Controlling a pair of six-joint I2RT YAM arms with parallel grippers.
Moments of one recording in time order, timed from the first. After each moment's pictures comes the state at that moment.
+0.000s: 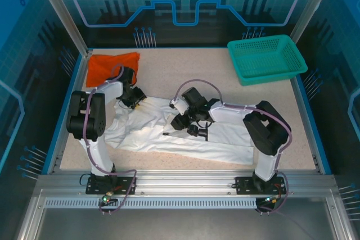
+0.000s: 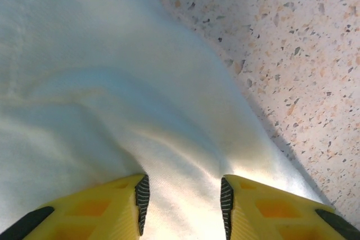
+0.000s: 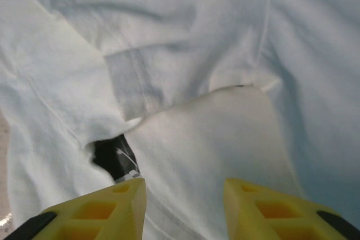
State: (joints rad) left arm -0.04 1.90 1.20 -0.55 0.20 -0.82; right arm 0.73 1.81 1.08 -0.22 -0.39 0.01
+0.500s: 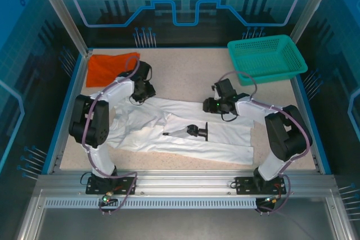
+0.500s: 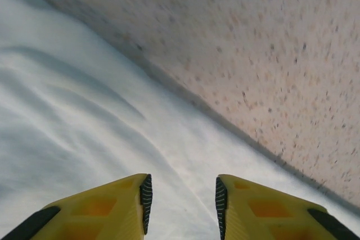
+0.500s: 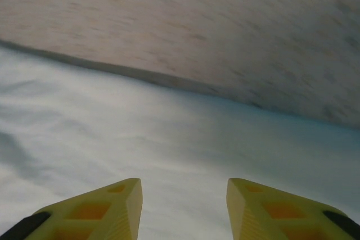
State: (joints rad) left arm -0.25 1.85 1.31 -0.66 -0.01 -0.80; right arm 0.39 1.67 0.93 -0.30 -0.13 0.49
